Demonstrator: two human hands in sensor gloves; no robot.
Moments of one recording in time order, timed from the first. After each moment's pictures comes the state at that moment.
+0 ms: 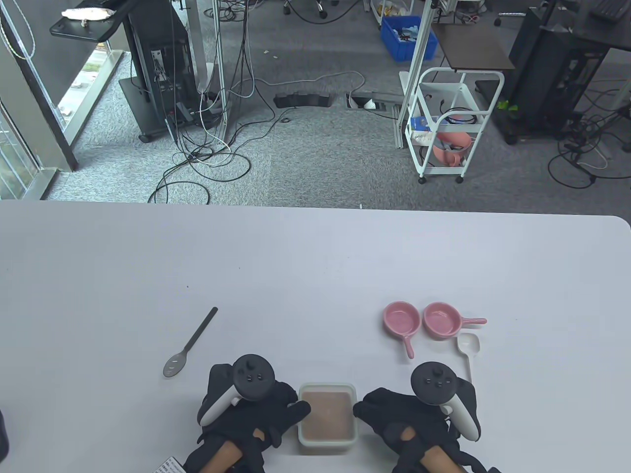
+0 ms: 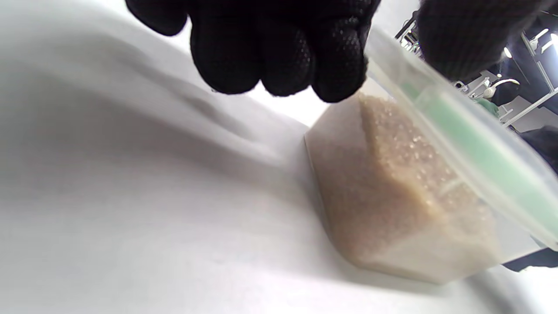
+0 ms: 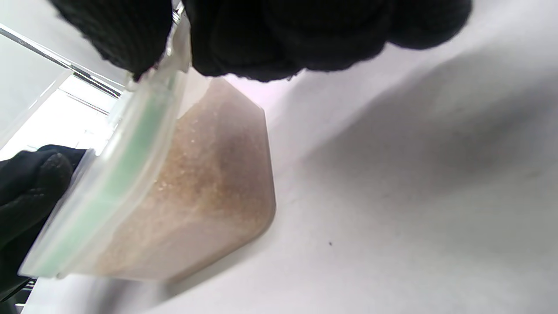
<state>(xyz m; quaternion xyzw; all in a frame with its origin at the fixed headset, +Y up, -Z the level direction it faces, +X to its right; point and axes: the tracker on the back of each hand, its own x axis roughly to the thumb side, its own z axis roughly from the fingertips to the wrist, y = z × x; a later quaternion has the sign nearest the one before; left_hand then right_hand) -0.125 -0.722 -0.264 -0.23 -0.09 0.26 0.93 0.179 -0.730 -0.263 0.03 0.23 0.89 0.40</state>
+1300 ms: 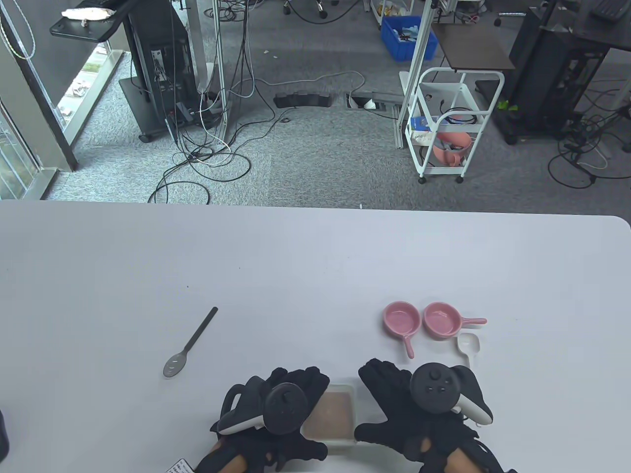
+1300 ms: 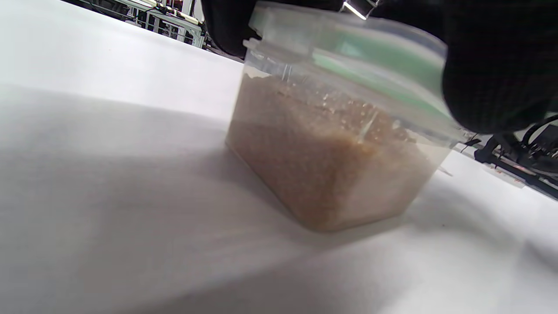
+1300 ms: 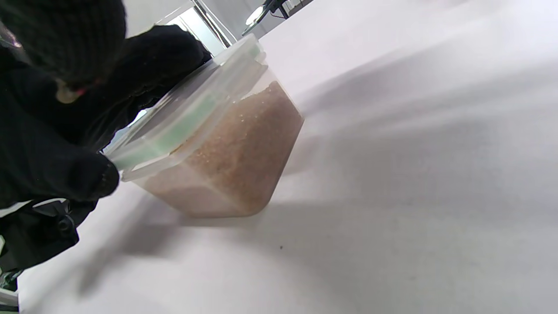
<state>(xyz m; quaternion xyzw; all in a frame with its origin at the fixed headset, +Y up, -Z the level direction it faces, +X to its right) -0.083 -0.707 -0.245 -0.14 -0.29 0.15 0.94 0.178 -0.700 -0.264 0.26 0.20 0.90 0.29</state>
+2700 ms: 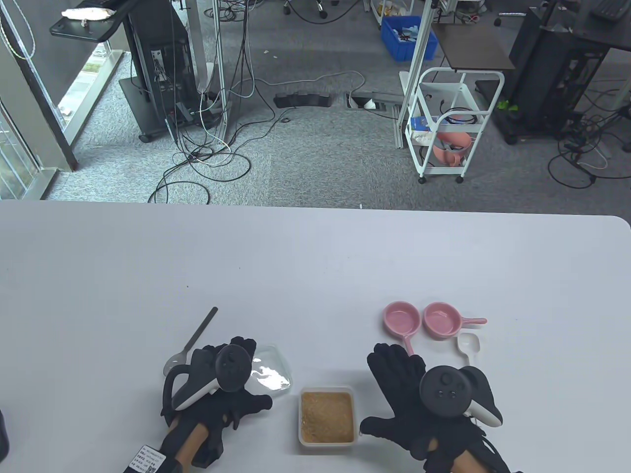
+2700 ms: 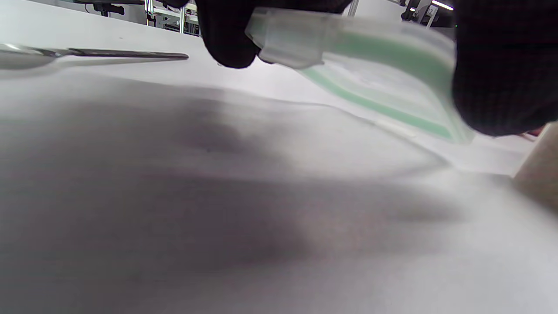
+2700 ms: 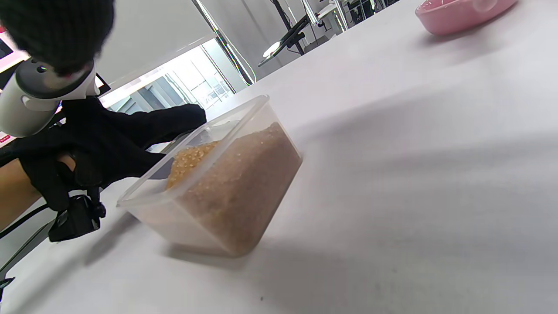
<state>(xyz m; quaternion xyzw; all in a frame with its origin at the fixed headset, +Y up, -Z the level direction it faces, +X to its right) -0.173 -0.727 -0.292 -0.14 -0.08 0.08 0.98 0.187 -0.688 -0.263 0.27 0.14 0.91 0.28</state>
